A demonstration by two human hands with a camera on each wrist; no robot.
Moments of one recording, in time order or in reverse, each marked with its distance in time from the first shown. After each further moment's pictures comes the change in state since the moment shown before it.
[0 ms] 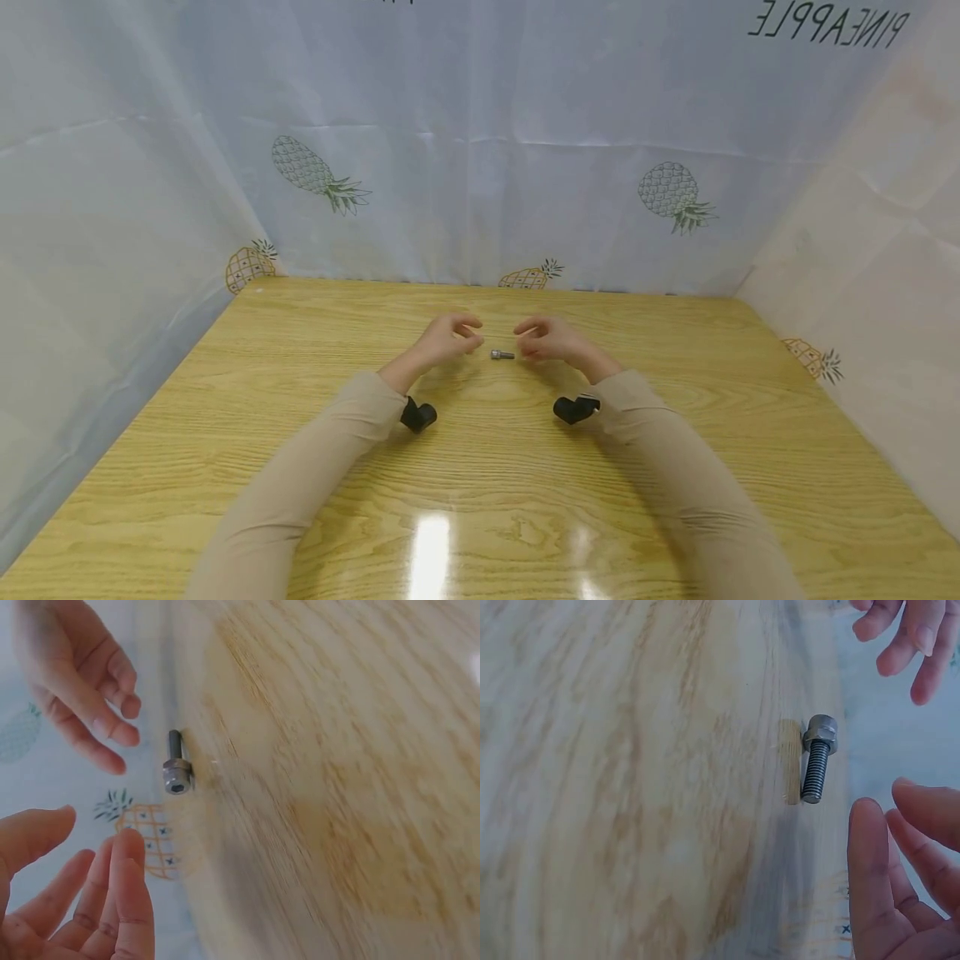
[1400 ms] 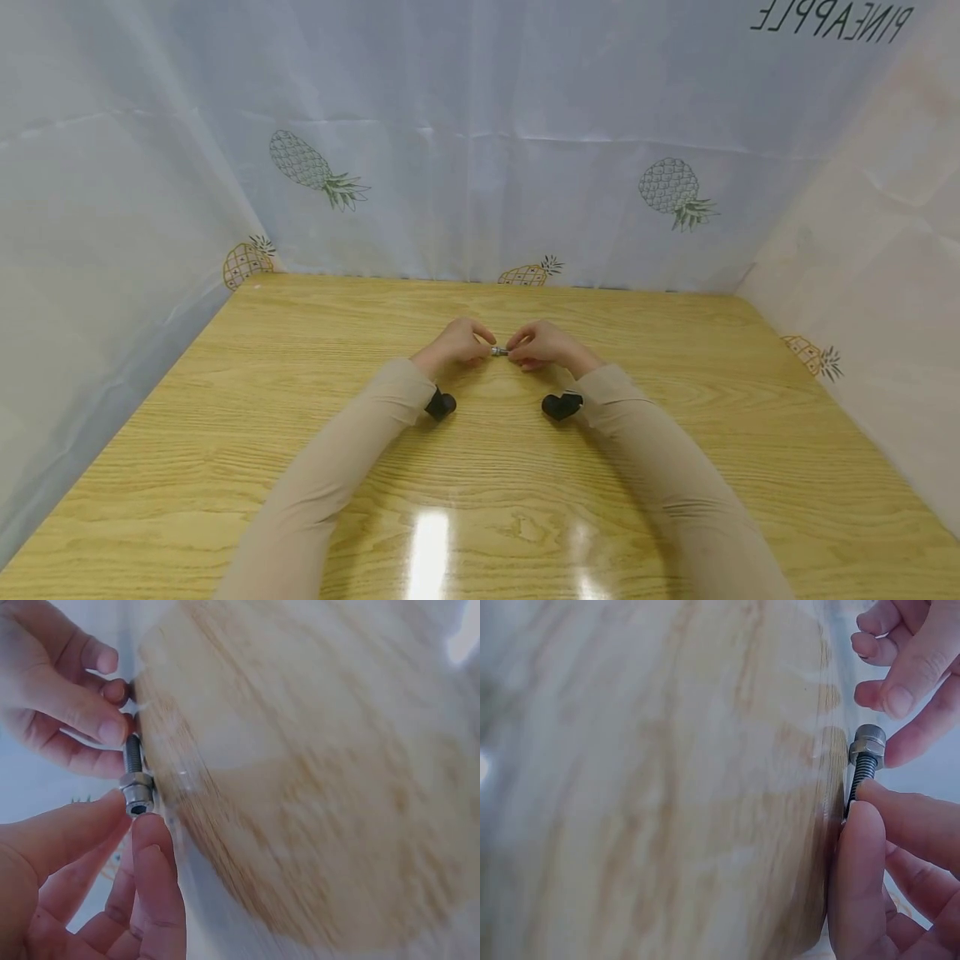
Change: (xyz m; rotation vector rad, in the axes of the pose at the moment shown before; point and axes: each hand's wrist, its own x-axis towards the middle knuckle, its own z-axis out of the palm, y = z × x) left_hand 0.020 0.007 0.020 0.072 -0.104 -0.122; right_hand 0.014 0.000 0.015 -0.094 -0.024 0.155
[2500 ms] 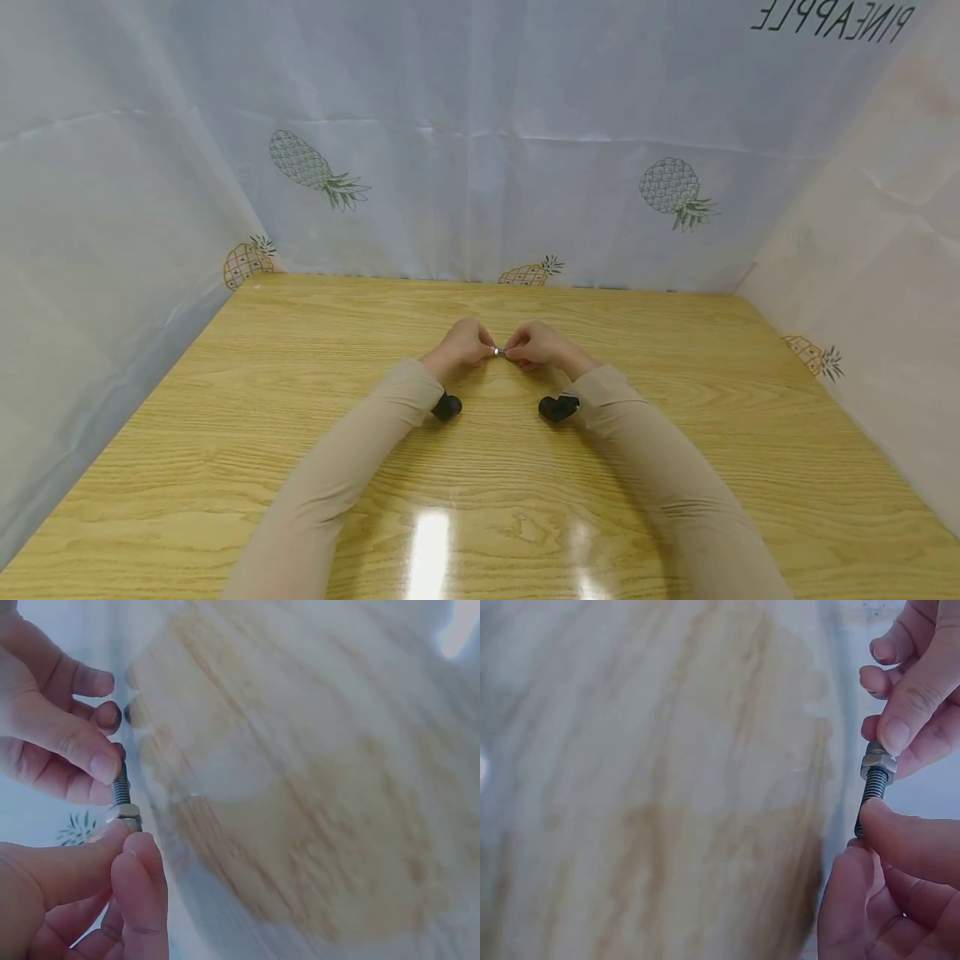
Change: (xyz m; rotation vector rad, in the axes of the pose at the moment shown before) left_hand 0.004 0.005 0.008 0.105 0.064 -0.014; right_hand 0.000 -0.003 0.005 -0.124 0.038 -0.051
